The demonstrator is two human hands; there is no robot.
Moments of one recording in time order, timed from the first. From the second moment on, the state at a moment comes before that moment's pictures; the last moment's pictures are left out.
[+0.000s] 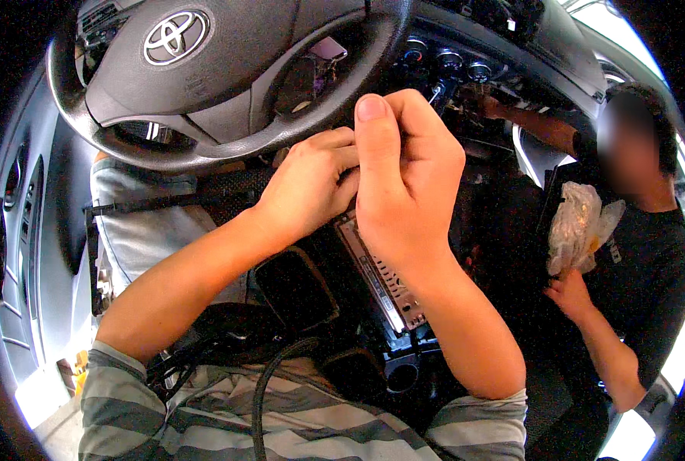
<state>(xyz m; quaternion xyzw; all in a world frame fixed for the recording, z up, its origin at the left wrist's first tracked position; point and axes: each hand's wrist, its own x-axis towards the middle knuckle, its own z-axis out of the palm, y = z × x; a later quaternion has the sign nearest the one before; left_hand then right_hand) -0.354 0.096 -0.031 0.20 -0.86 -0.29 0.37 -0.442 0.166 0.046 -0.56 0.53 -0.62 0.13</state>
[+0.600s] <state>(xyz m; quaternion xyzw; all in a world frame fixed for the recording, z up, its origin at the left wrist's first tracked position) -0.350 0.093 -0.045 0.24 -0.84 -0.33 0.35 -0.460 0.142 0.037 -0.61 0.47 -0.56 0.30</state>
